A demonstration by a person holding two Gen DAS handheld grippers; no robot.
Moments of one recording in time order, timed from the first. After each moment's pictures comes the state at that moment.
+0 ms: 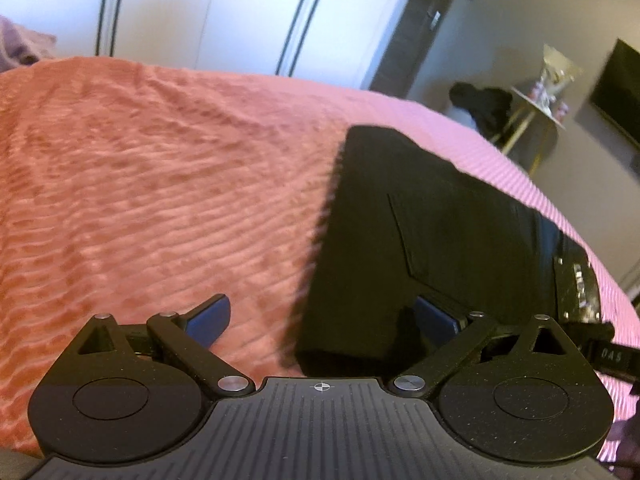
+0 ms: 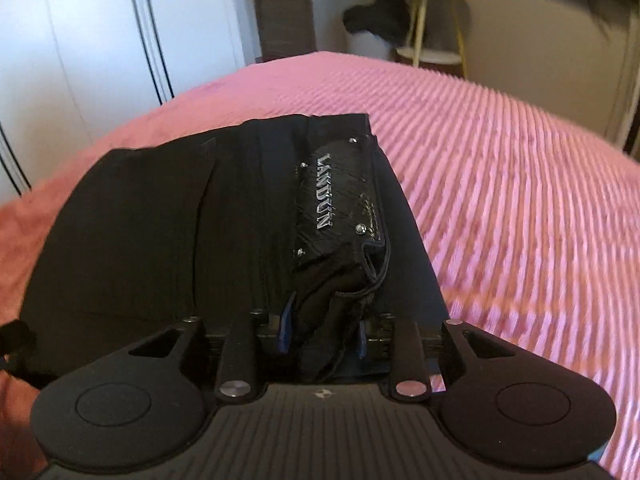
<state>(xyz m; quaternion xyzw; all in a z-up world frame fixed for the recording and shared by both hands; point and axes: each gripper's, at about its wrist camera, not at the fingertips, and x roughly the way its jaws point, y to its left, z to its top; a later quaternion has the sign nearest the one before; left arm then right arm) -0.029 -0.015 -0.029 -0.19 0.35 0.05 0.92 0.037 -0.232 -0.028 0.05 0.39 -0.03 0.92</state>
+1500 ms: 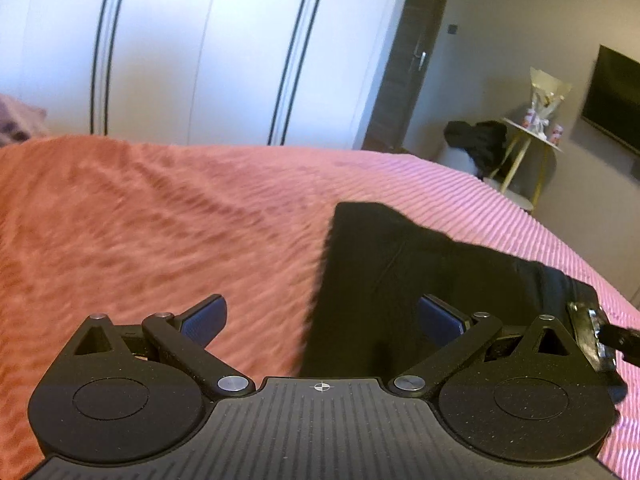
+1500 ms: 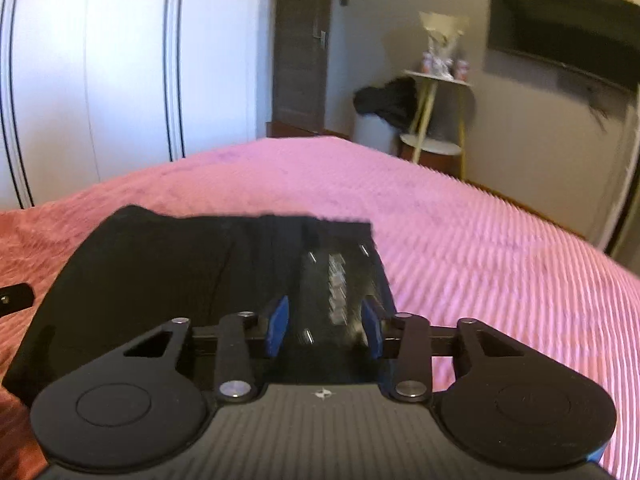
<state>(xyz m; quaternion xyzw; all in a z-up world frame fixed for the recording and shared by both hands) 0.007 -0.023 -0.001 -0.14 0.27 0.07 0.95 0.047 -0.214 0.012 -0.03 0.28 -0.03 0.96</state>
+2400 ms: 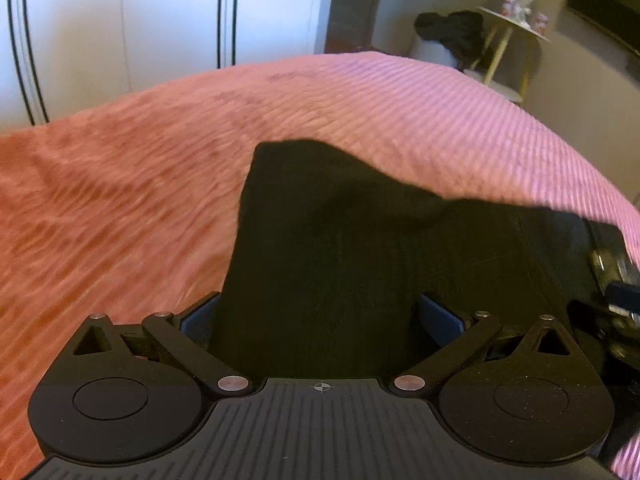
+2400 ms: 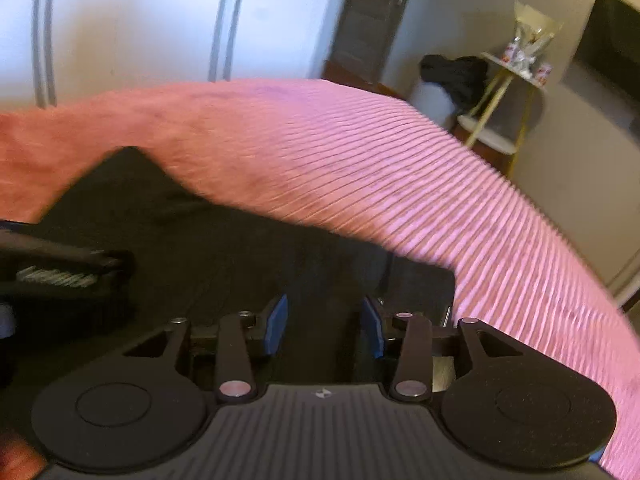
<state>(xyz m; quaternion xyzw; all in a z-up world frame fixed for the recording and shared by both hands) 0.105 -0.065 -0.026 -0.06 0.41 0.01 0.91 0.111 -0.183 -0.006 -0.11 0.37 0.05 0.92</state>
